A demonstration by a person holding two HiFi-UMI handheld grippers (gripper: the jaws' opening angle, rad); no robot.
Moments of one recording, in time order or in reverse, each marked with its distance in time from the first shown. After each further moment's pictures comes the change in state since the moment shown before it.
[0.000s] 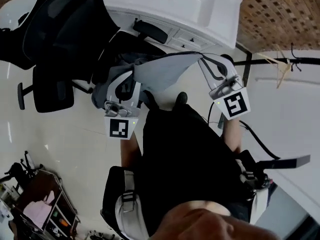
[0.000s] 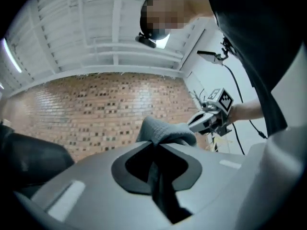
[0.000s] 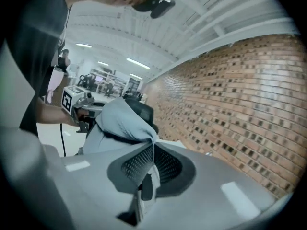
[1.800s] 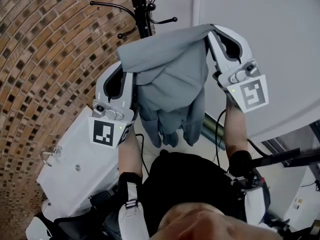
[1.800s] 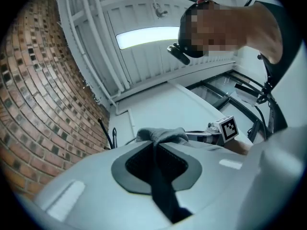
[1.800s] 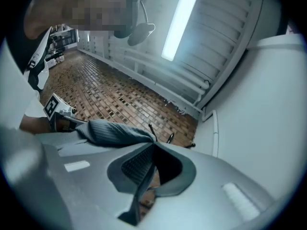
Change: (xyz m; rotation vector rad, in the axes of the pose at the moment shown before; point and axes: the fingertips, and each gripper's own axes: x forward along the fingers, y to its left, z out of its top) left arm 0.558 -0.589 0.355 -0.297 -0.732 -0.973; right arm -0.721 -0.470 -0.050 -0.365 -0.076 -1.273
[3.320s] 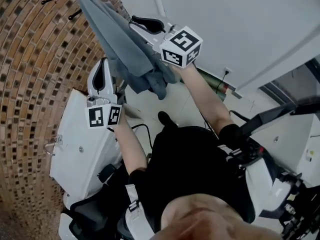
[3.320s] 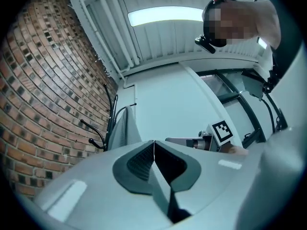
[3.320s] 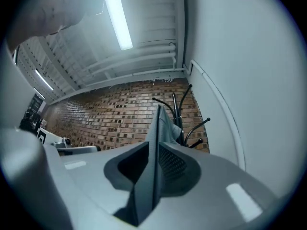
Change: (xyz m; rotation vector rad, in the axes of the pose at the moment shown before) left arm -0.068 -0.097 -0.072 -0.204 0.285 0.098; right arm -0.049 0.097 -0.095 0.693 0.124 0.103
